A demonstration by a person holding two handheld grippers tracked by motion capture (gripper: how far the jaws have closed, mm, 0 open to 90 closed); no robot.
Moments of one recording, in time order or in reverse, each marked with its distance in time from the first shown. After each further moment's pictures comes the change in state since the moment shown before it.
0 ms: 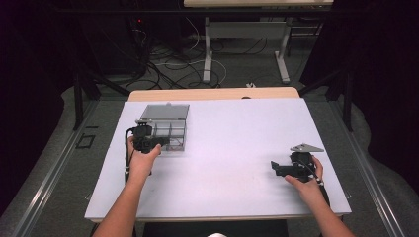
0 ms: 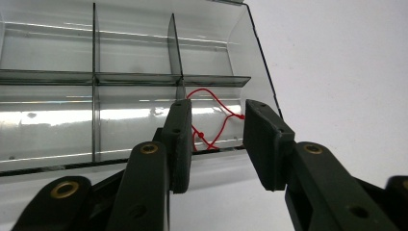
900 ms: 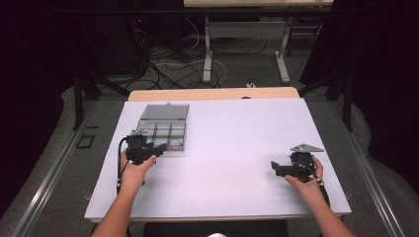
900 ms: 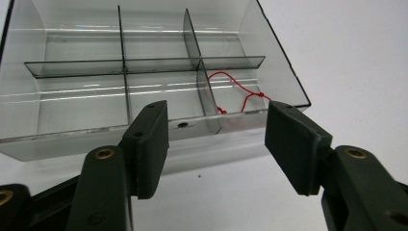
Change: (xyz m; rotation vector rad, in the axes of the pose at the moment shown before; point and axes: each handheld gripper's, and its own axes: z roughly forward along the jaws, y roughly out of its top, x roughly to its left) left arm 0.010 -0.033 -0.014 -0.091 0.048 0.130; right arm 0.000 0.000 -0.001 -0.003 -0.001 -0.006
